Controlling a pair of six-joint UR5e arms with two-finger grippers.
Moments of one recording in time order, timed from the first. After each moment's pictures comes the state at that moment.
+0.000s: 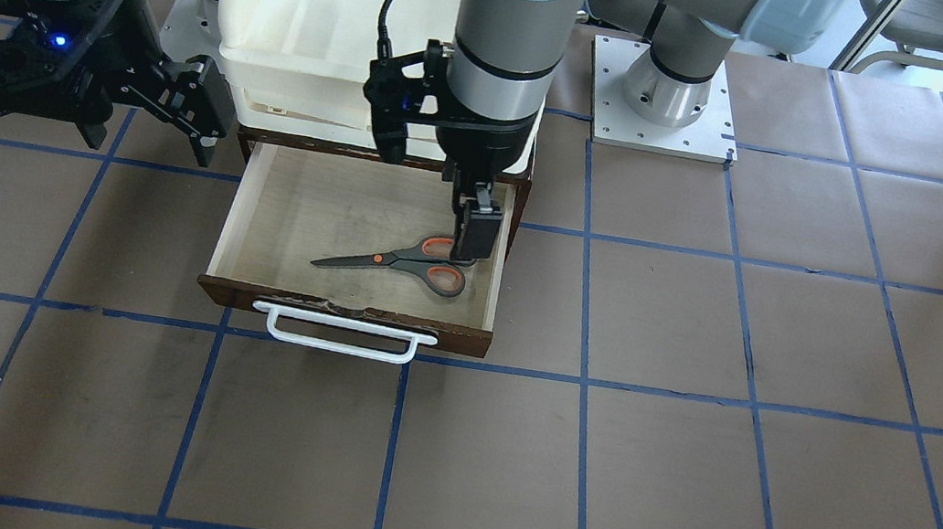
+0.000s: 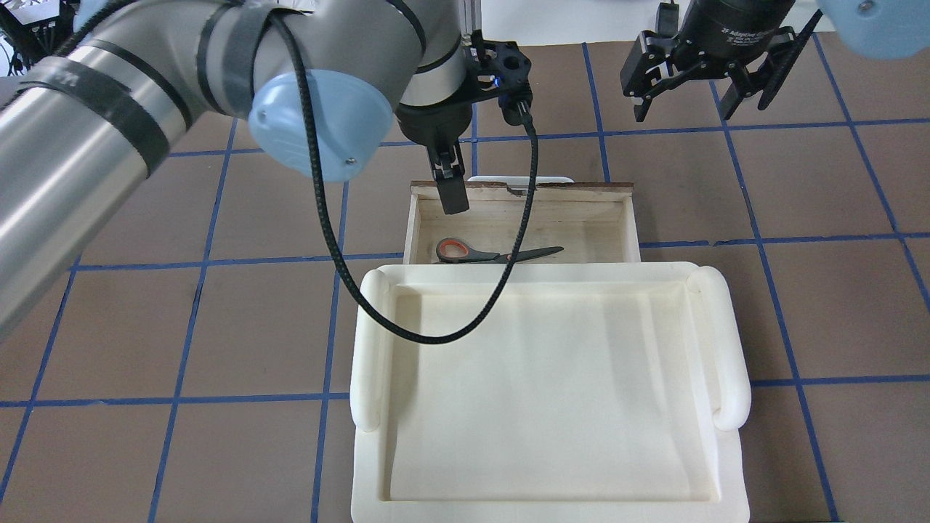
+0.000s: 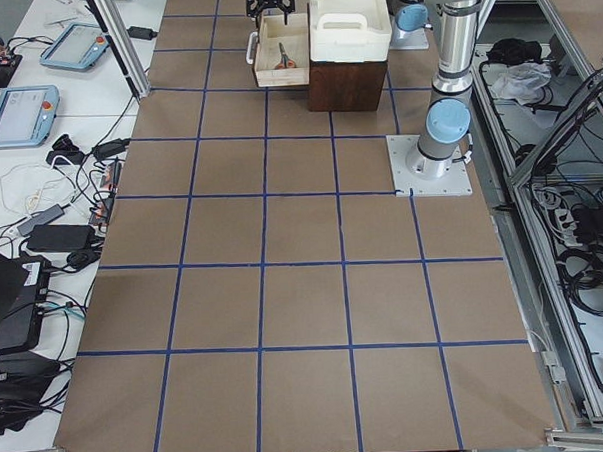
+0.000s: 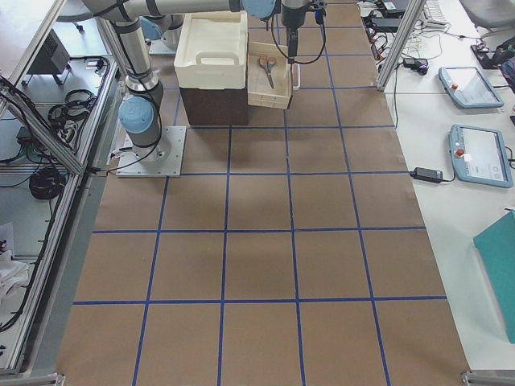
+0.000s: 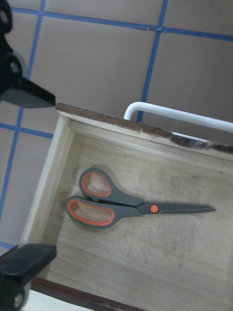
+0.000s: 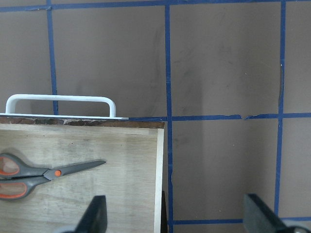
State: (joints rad) left arm -1.89 -1.78 -1.42 -1.45 1.52 0.97; right arm 1.58 -1.49 1.42 -1.55 -1.56 0.02
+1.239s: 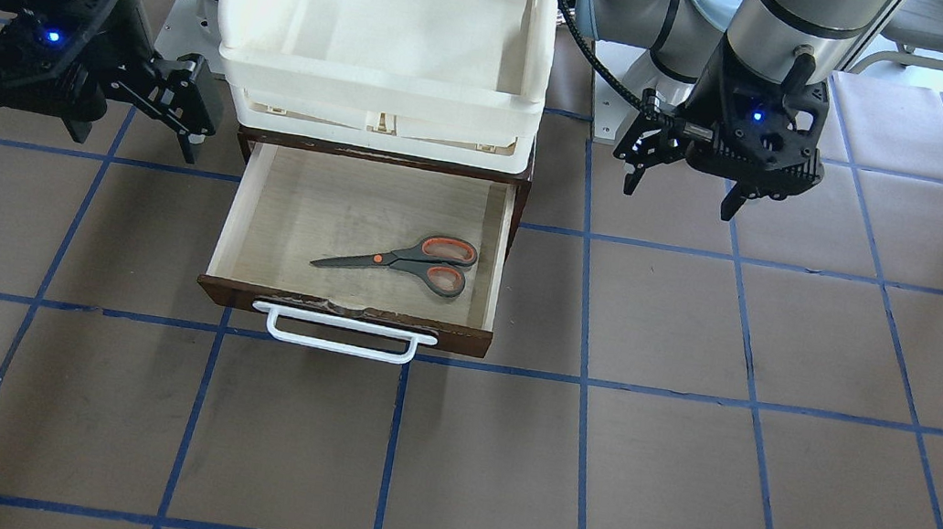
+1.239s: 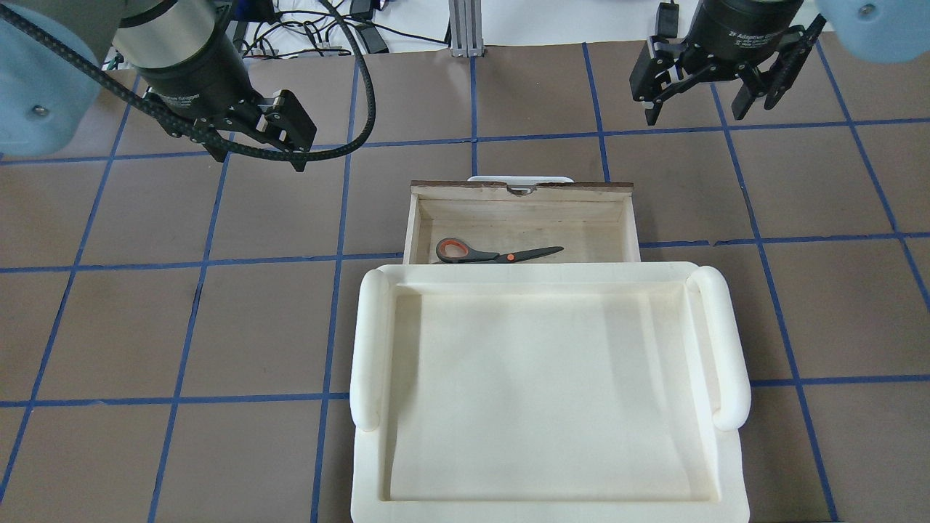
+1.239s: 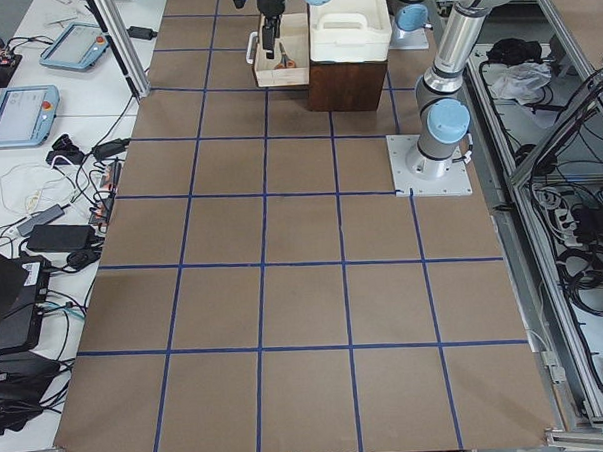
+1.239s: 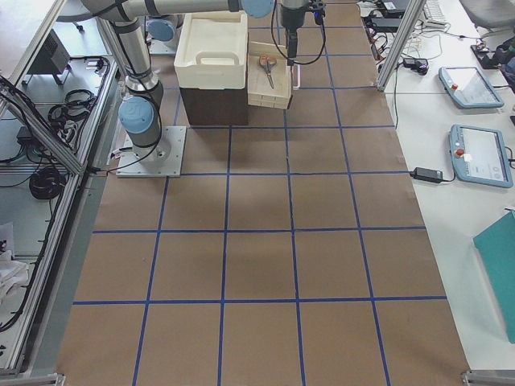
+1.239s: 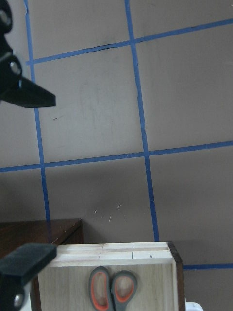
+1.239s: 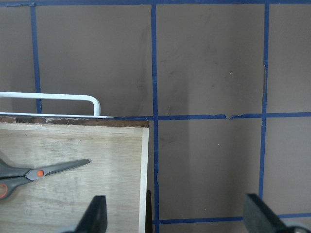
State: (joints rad) left arm -1.60 -1.57 -1.54 -1.57 1.57 0.04; right arm 1.58 -1.49 1.43 -1.55 -1.61 0.01
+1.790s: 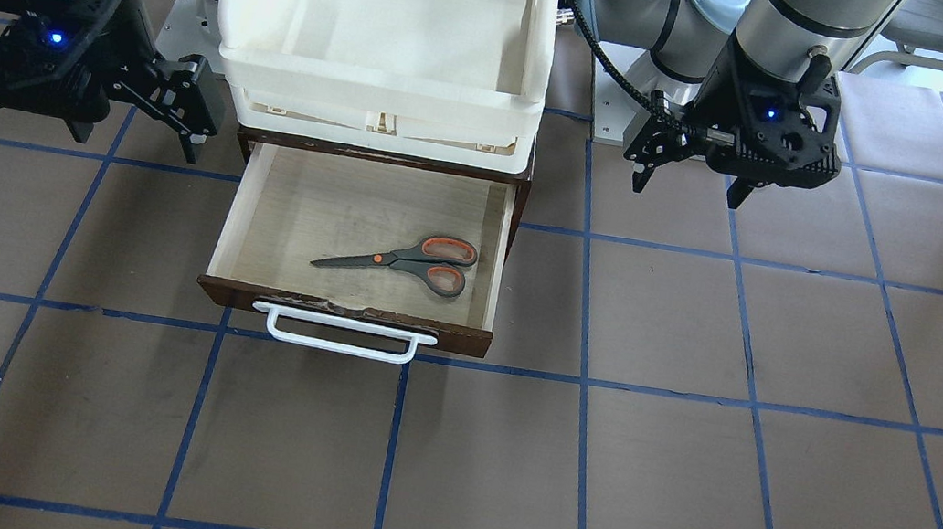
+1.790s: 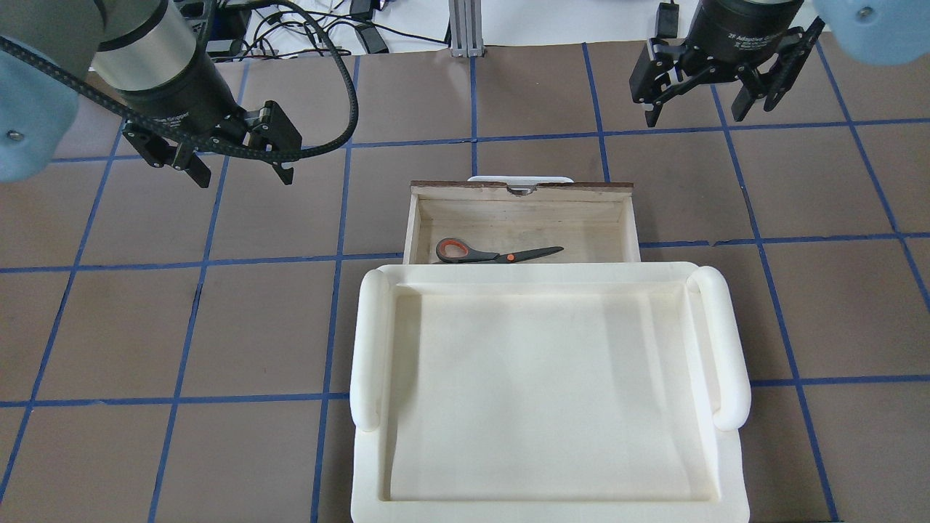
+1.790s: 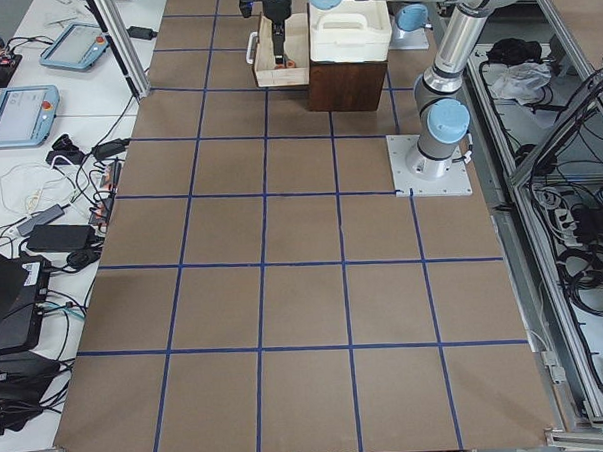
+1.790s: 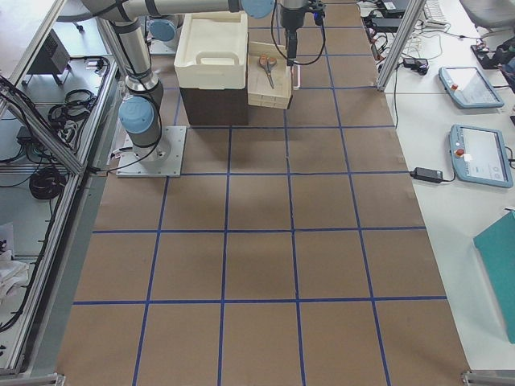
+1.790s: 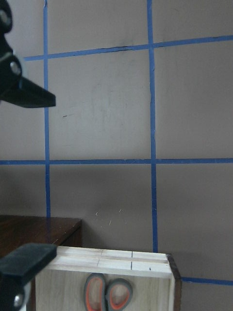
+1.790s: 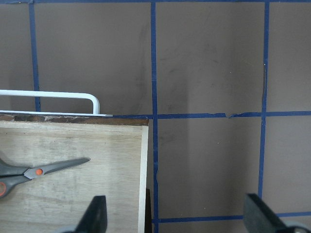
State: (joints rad) left arm -1.58 -1.55 -1.56 -1.57 1.57 0.00; right arm 1.58 -1.49 1.43 -1.55 -1.61 0.01
